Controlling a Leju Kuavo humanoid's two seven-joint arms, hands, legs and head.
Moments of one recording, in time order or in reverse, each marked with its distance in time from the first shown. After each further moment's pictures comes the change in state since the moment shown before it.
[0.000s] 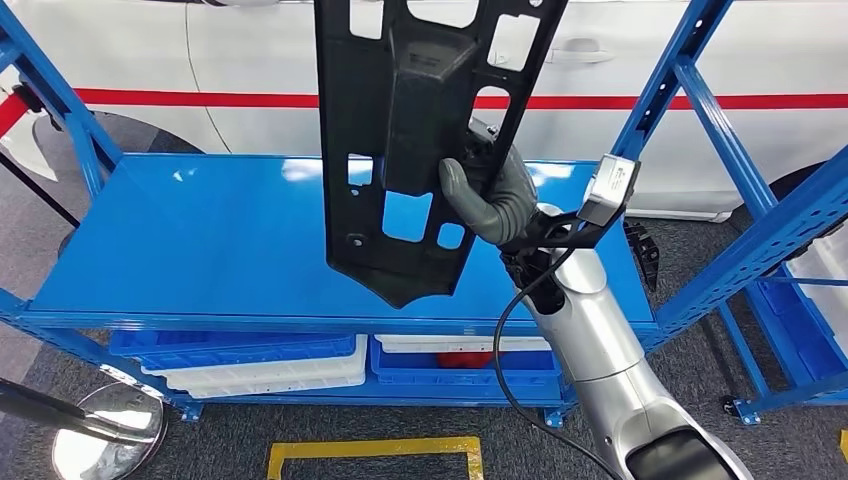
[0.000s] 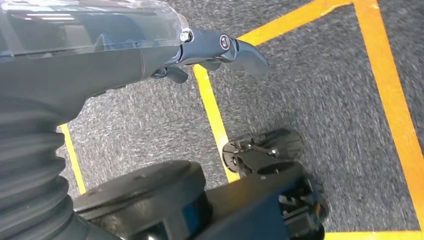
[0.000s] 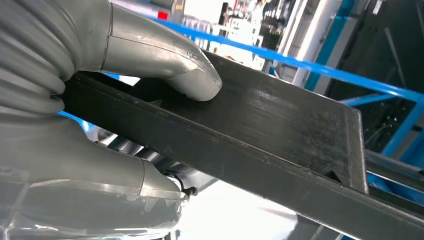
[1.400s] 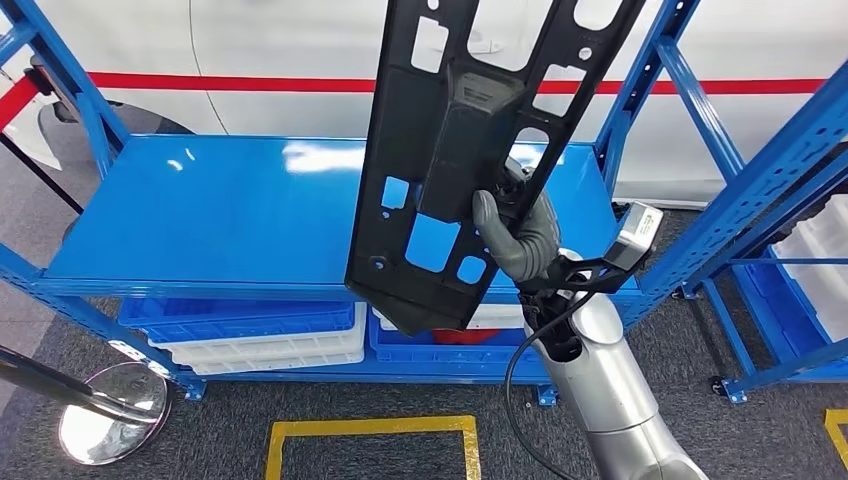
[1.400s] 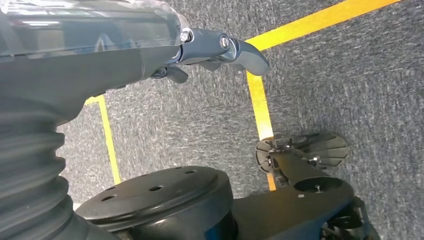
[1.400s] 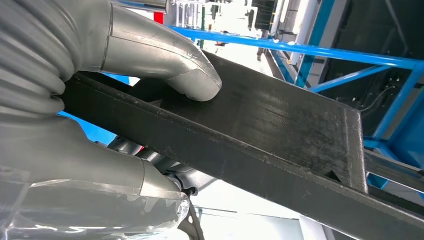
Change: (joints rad) left arm 0.008 -0.004 0.046 0.000 0.011 0.033 0.107; right arm 0.193 -0.017 -0.051 -0.154 -0.032 -0.089 0.041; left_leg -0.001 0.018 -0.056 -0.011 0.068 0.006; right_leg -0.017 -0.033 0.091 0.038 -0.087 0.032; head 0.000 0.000
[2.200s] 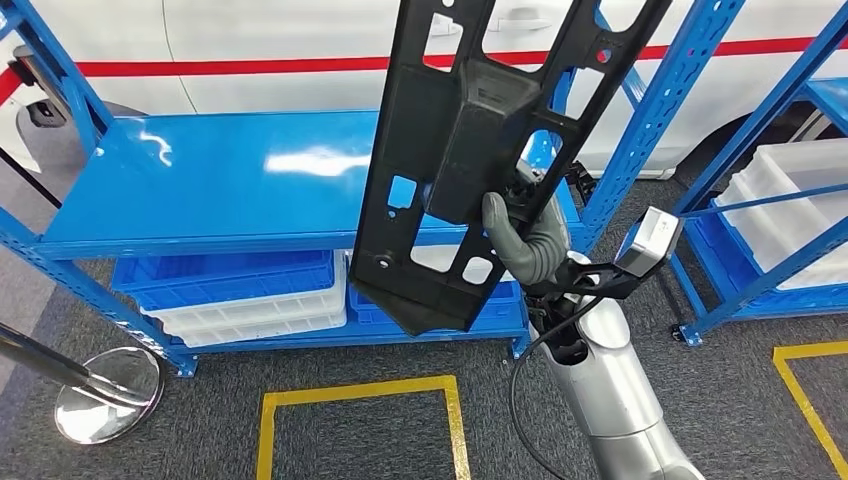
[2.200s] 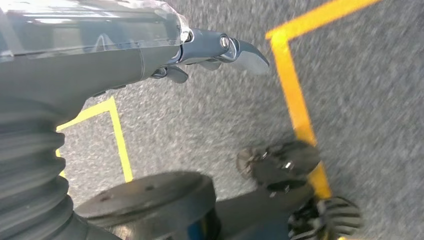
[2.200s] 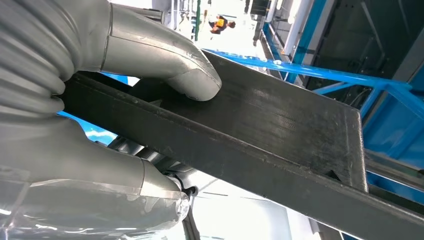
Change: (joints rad) left arm -0.011 -0.002 0.000 -0.002 -0.017 -0.003 0.003; right arm 0.023 0.002 -0.027 -0.033 0.006 0.001 0.000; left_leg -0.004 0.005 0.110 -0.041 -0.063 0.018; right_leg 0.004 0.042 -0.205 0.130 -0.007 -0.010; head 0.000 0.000
